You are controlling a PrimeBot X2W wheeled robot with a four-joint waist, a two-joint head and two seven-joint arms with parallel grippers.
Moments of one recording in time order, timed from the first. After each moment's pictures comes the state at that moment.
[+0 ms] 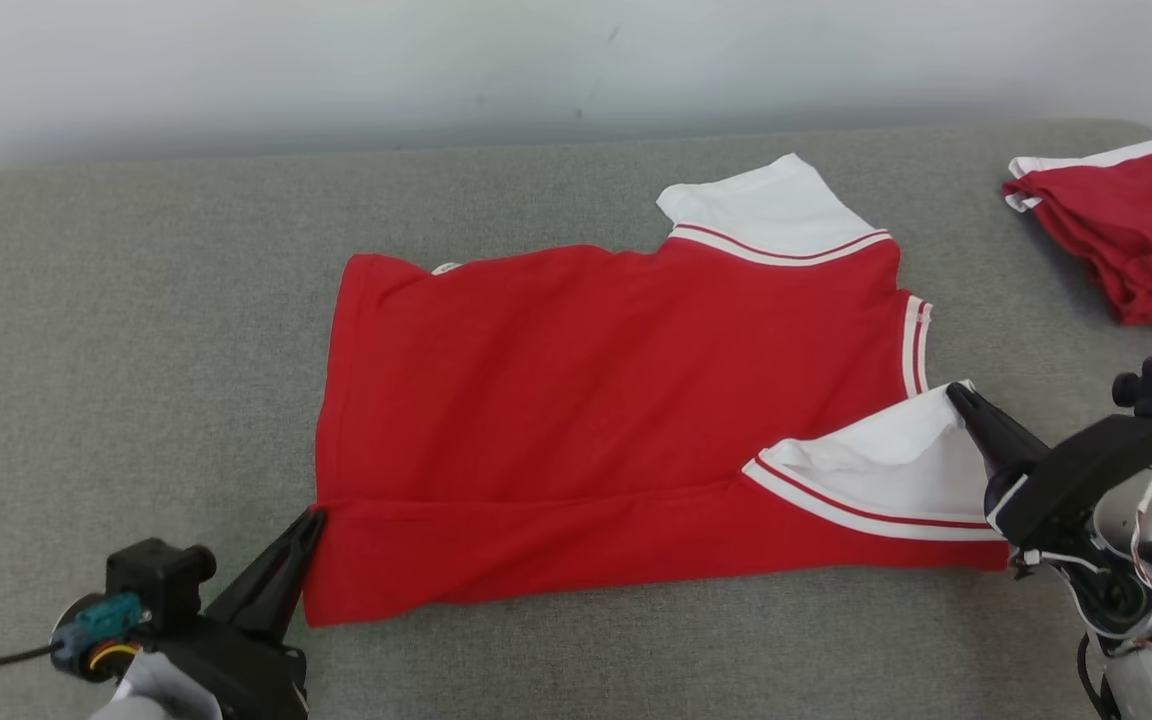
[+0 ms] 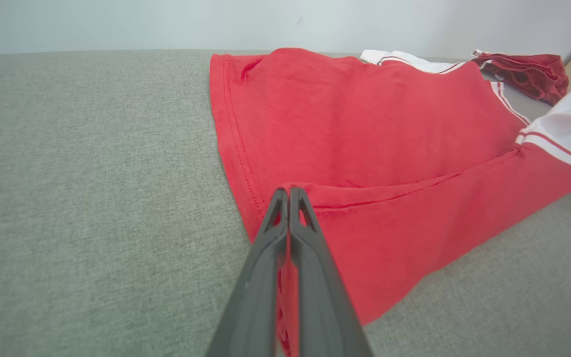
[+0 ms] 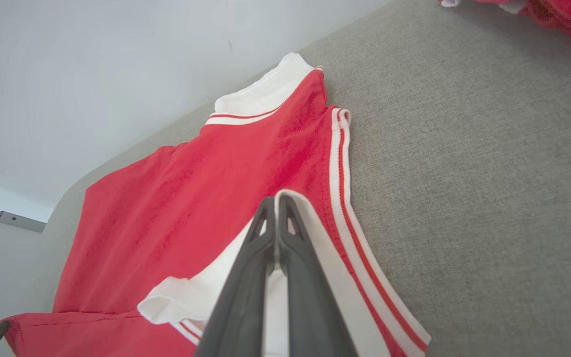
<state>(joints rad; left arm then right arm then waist) -0.35 0.54 -0.62 0.34 -0.78 -0.13 -0.20 -0.37 -0.40 0.11 0.33 0.92 0.13 0.33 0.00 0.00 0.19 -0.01</state>
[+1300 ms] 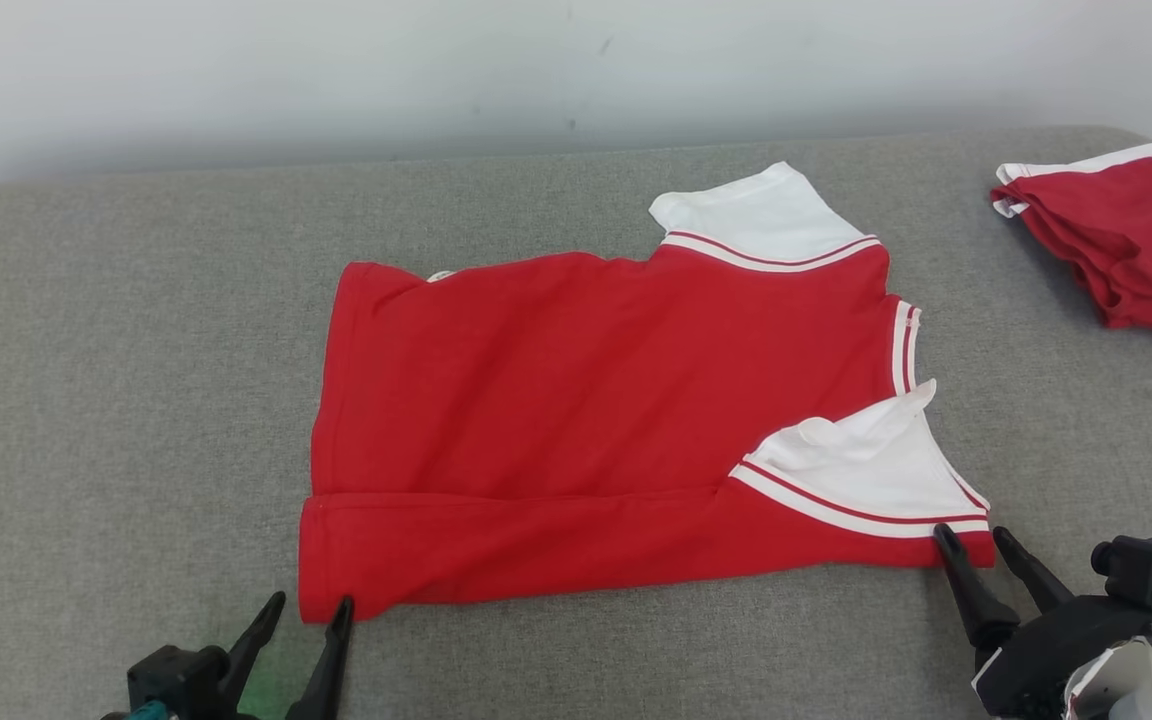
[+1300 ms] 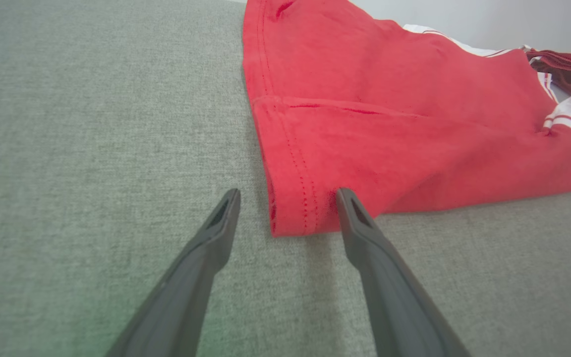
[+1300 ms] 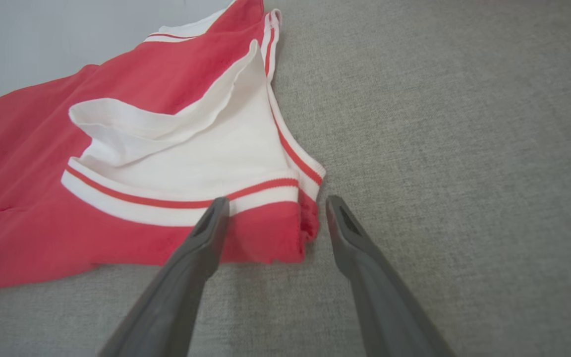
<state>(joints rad) -0.17 0.34 -0.39 0.45 -0.60 -0.13 -0.26 -0.19 -0.45 0.29 0.46 0.80 0.13 -0.08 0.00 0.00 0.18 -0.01</state>
